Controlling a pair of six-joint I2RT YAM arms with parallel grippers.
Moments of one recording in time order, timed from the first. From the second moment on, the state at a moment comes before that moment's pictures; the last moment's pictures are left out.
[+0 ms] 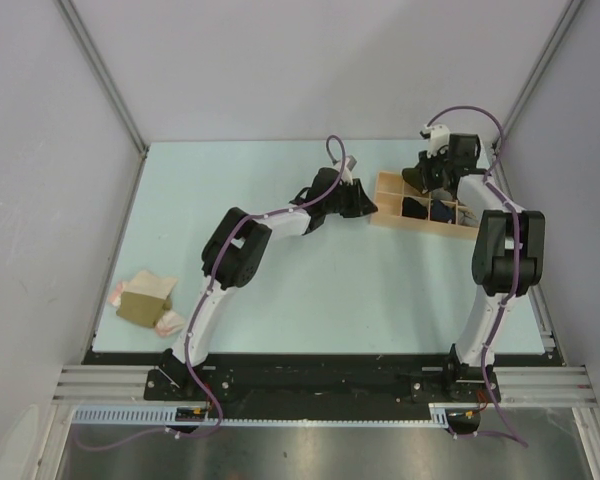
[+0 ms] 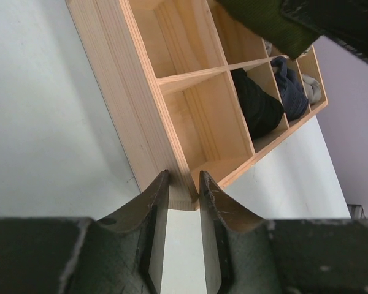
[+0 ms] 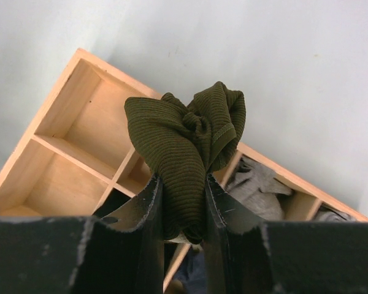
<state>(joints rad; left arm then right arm) -0.66 2.42 1.75 0.29 0.35 -0.67 -0.04 1.96 1.49 -0.16 -0.27 -0.27</state>
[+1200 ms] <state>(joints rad) -0.66 2.38 1.73 0.22 0.40 -0.61 -0.02 2.22 1.72 -0.25 -0.25 -0.61</state>
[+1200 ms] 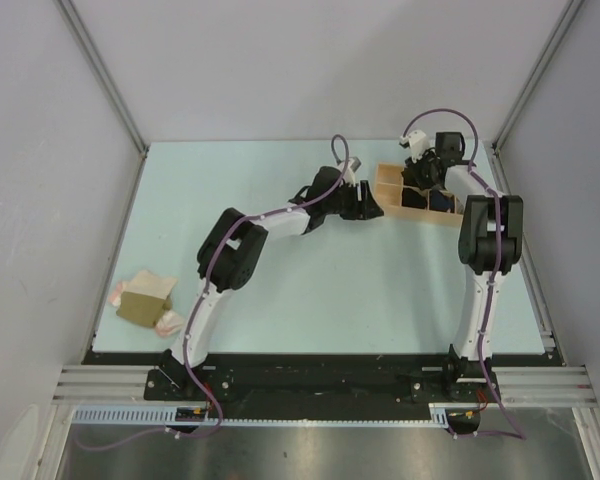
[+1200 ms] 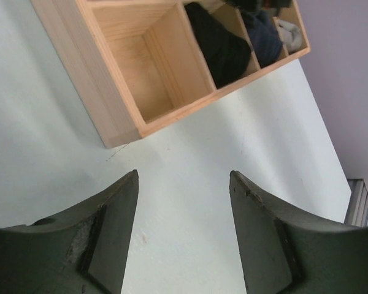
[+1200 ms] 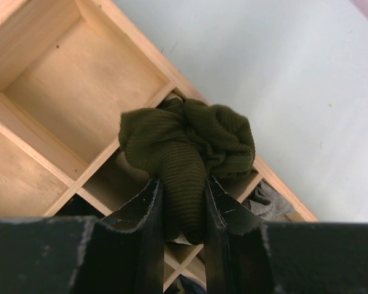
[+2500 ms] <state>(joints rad) -0.58 1.90 1.19 0.43 0.39 -0.55 -0.08 2.35 2.05 -0.69 -0.43 -0.50</state>
